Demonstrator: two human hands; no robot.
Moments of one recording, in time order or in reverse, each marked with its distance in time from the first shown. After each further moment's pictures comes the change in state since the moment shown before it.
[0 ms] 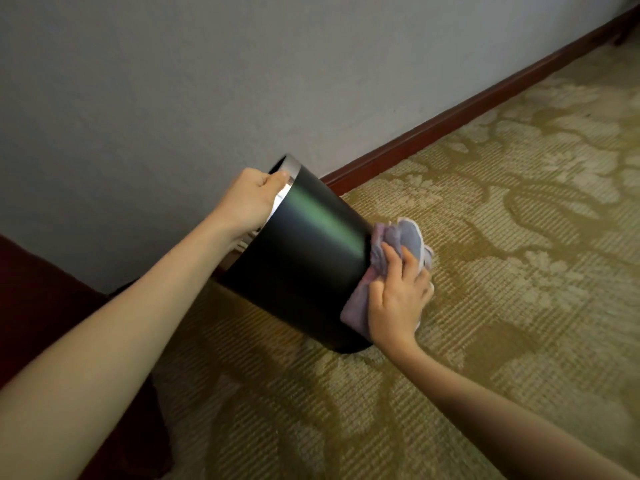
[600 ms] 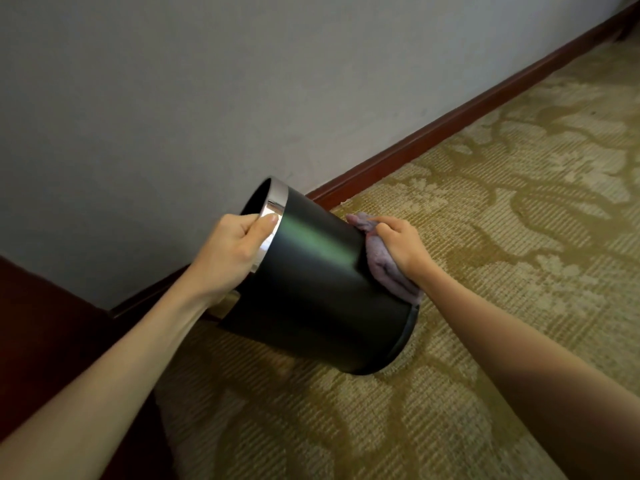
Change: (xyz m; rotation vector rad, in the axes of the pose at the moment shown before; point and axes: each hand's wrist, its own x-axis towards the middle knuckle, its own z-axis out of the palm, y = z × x) left_hand -0.037 -0.032 -0.010 -0.115 -0.053 0.194; right_hand 0.120 -0.006 0.000 0.352 -0.427 -0.031
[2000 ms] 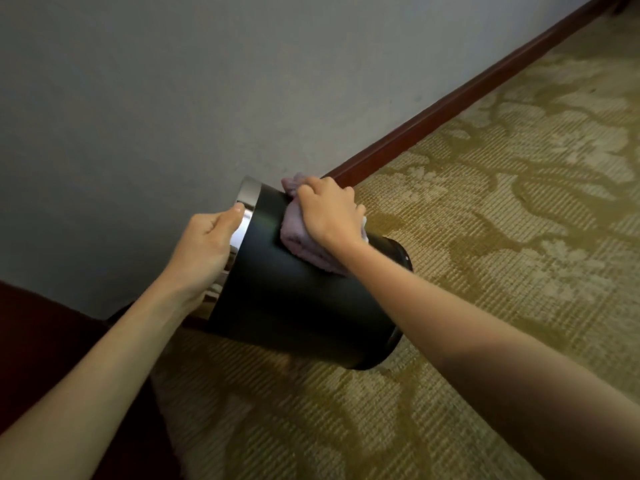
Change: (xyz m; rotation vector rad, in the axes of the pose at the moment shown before) left_hand 0.010 -0.017 -0.014 0.006 0.160 -0.189; right_hand -0.004 -0.111 0.060 -0.135 0.123 0.001
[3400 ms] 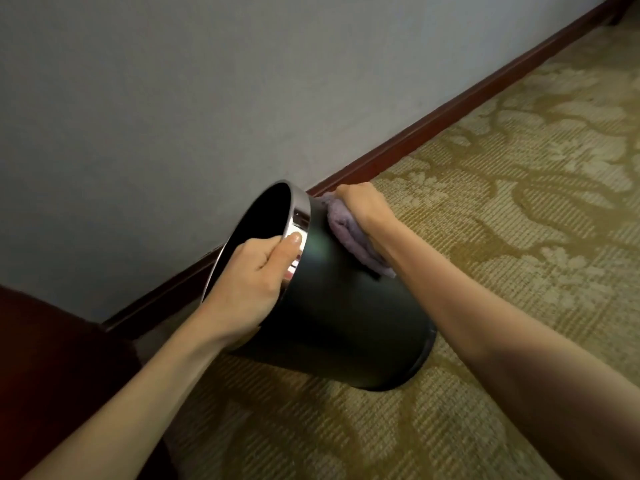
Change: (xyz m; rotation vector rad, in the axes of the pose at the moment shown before) left_hand -0.039 0.033 0.027 -0.028 -0.235 0.179; right_hand 0.022 0.018 -0.030 0.249 -0.188 0.287
